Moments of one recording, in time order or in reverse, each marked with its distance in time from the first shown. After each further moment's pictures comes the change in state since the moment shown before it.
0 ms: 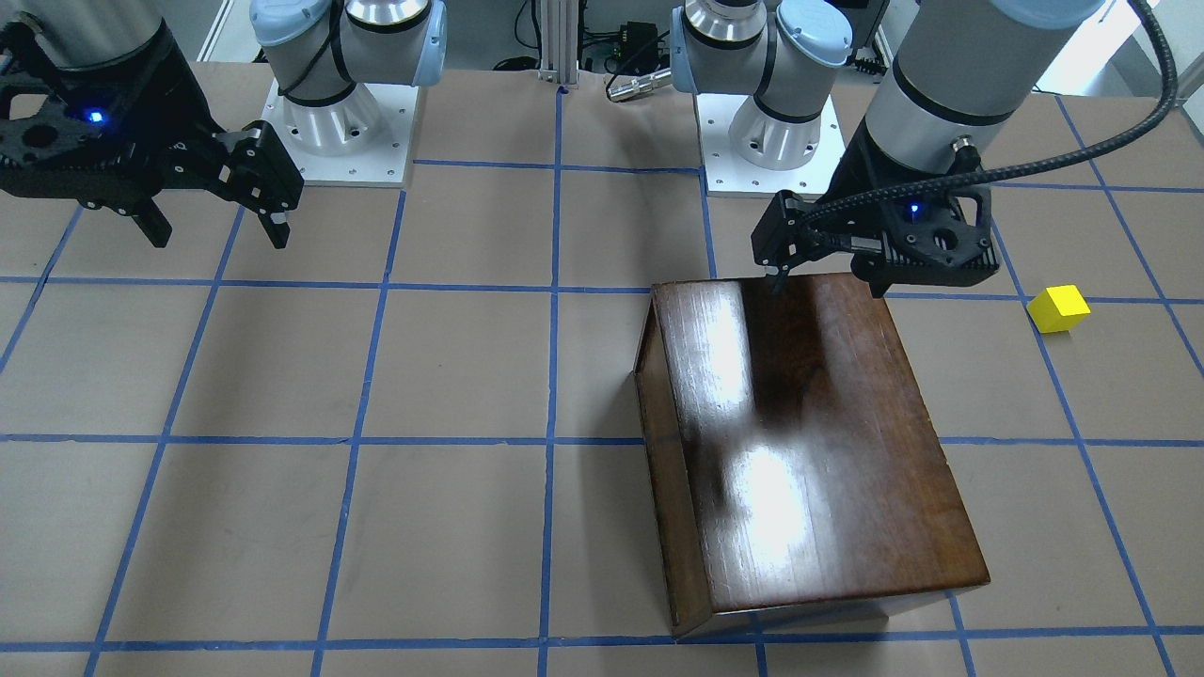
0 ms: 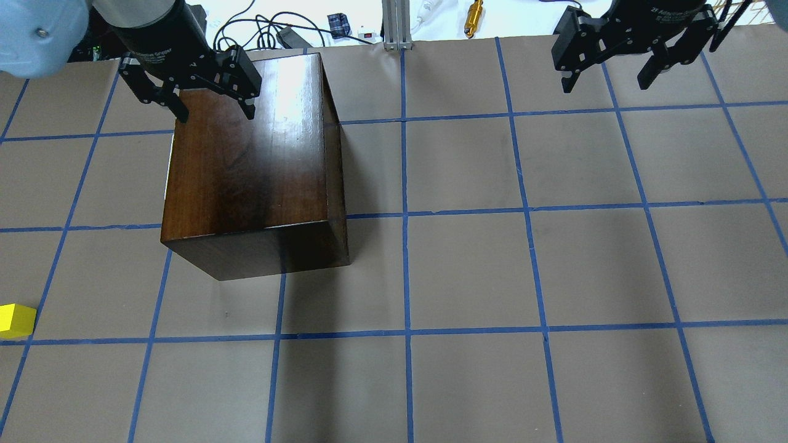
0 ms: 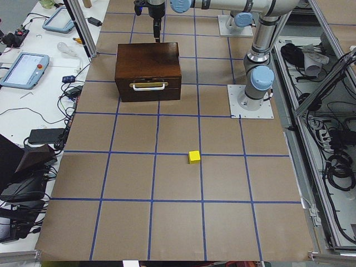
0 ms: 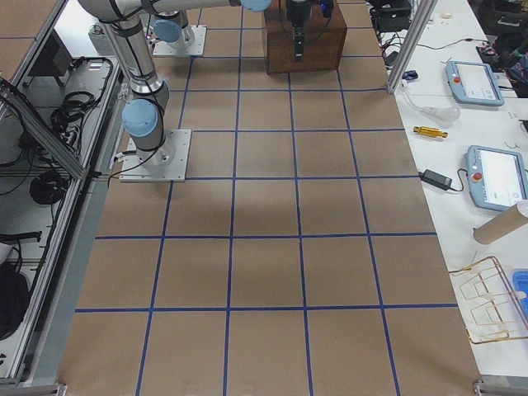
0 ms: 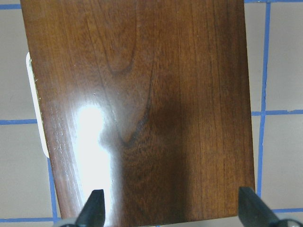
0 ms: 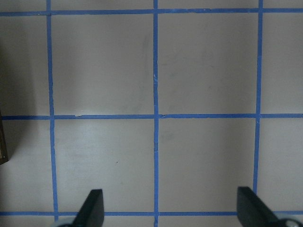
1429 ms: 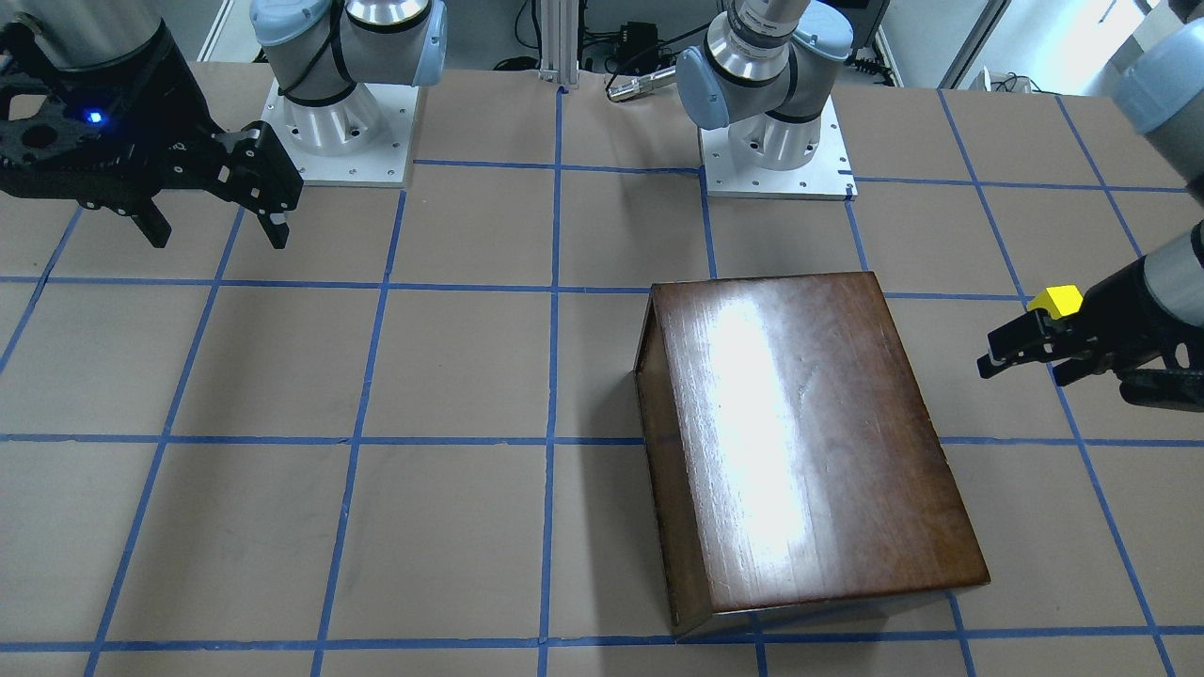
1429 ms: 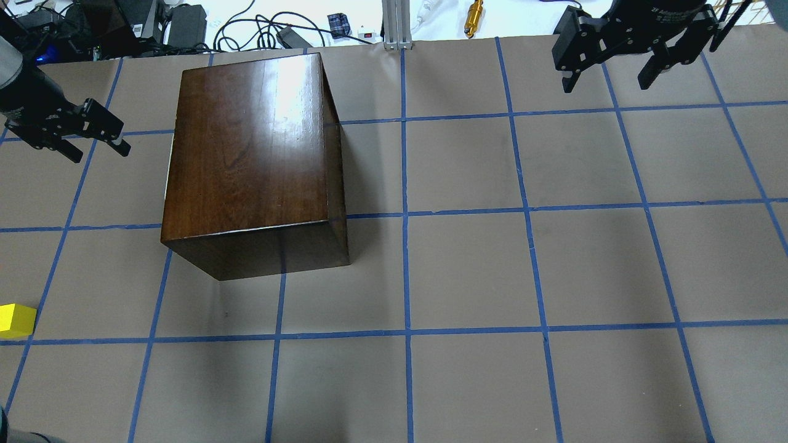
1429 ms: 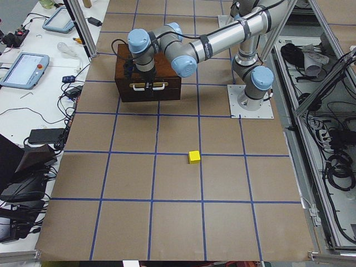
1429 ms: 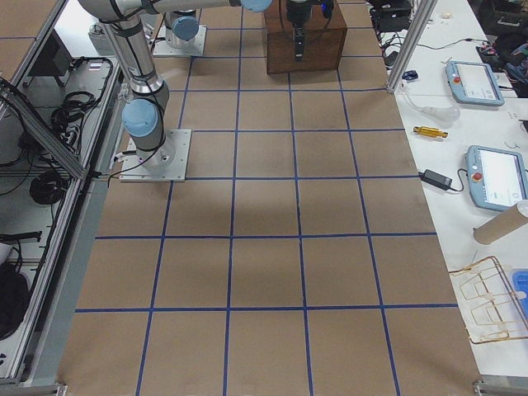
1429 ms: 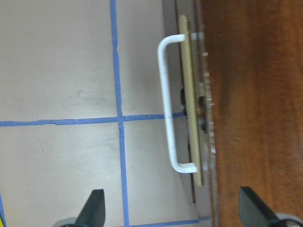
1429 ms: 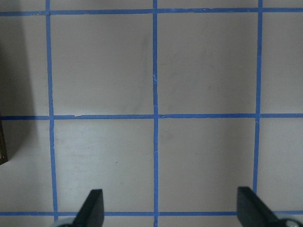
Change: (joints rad) left arm 0.481 -0.132 -0.127 0.132 -0.106 0.499; right arm -0.001 0.001 0.000 0.000 0.000 0.000
